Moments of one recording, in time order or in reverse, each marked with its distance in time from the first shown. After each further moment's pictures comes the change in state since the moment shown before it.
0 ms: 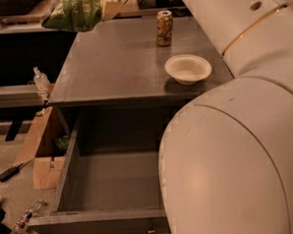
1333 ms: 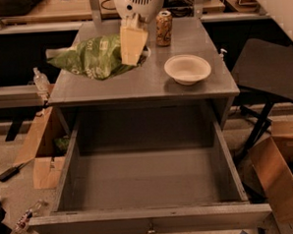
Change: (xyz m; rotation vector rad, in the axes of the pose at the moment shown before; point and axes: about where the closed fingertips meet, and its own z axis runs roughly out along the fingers) arm -0.020 0.177 -0.102 -0.418 0.130 0.408
